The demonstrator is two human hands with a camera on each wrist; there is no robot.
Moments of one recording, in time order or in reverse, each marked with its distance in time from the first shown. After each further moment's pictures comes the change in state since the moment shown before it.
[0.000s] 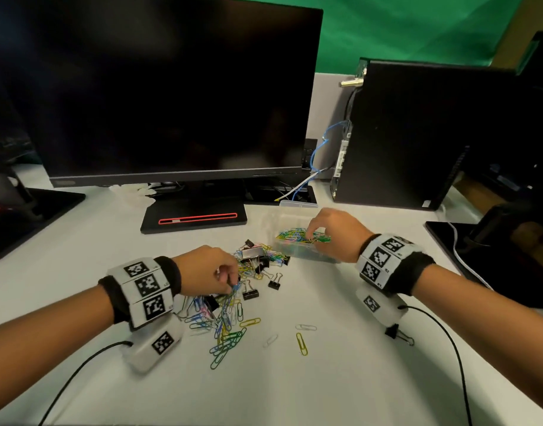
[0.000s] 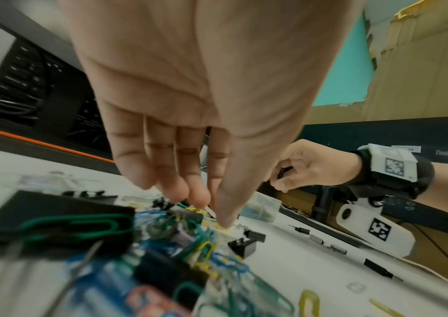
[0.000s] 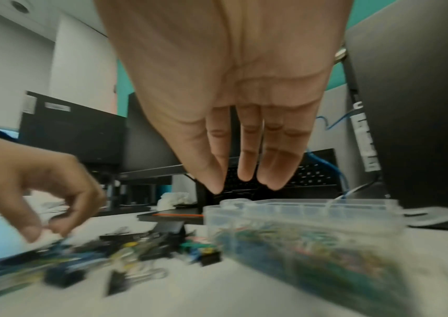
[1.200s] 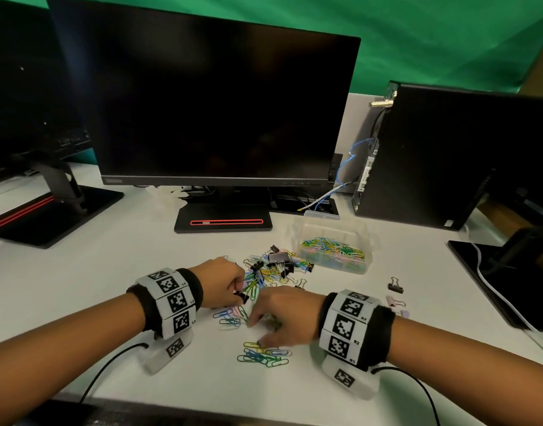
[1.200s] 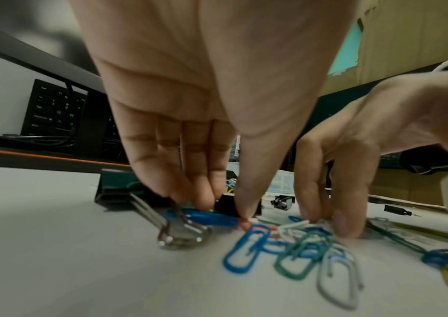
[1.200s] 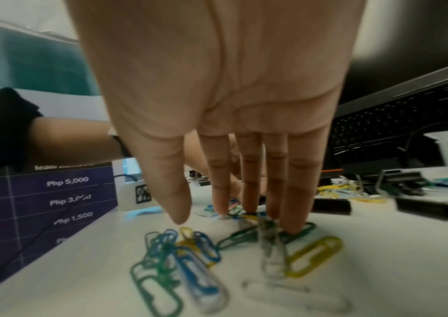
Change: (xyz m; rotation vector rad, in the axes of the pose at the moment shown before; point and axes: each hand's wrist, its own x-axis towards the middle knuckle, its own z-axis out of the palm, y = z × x) left_hand -0.021 -0.021 0.019 0.093 0.038 -0.128; right_hand -0.037 -0.134 0.047 0.067 -0.400 -0.442
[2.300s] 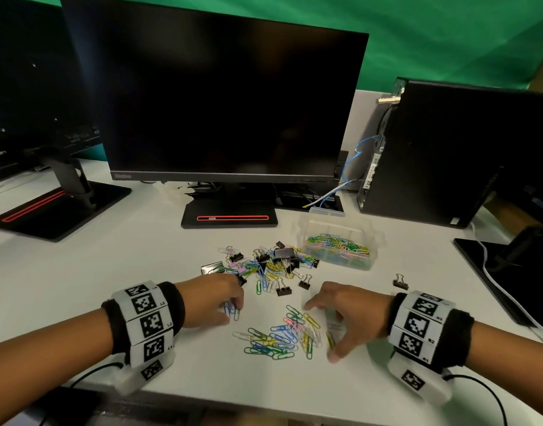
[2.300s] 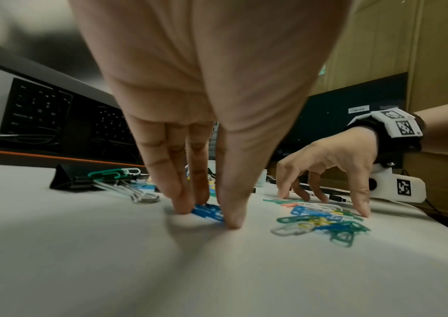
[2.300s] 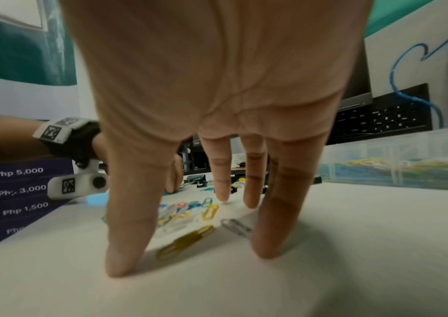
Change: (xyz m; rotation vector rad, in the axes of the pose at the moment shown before) left_hand -0.046 -0.001 0.007 0.032 -0.043 0.191; right_hand -0.059 0.043 -0.004 -0.005 -0.095 0.240
